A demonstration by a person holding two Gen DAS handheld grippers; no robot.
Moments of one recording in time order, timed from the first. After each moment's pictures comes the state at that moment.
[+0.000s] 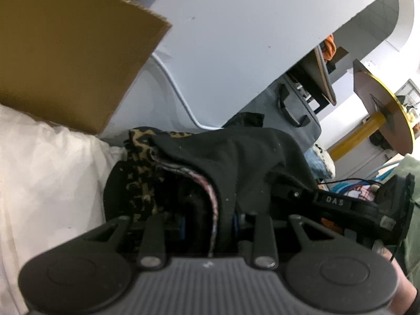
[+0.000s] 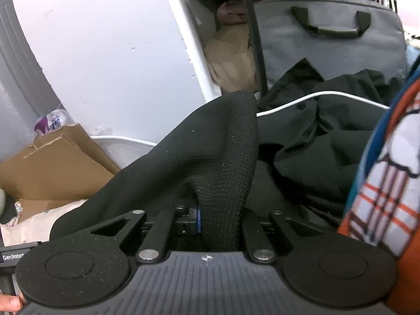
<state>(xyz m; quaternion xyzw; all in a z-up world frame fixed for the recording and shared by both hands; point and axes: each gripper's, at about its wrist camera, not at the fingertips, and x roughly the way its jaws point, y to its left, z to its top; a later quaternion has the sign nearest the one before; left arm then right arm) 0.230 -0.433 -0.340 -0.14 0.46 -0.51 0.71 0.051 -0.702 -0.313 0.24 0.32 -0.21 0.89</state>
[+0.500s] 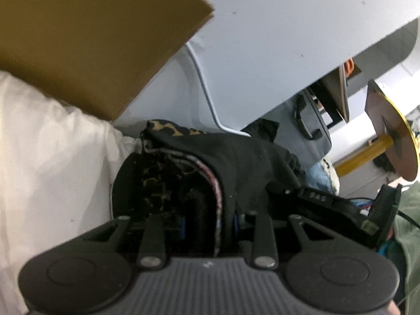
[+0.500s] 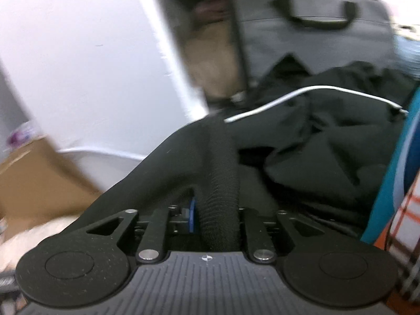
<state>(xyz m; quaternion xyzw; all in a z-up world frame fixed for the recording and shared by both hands) 0.245 -0.433 -0.366 -0.18 0.49 -0.48 0.70 0.081 -0.710 -0.341 0.25 0.31 -0.30 0.87</state>
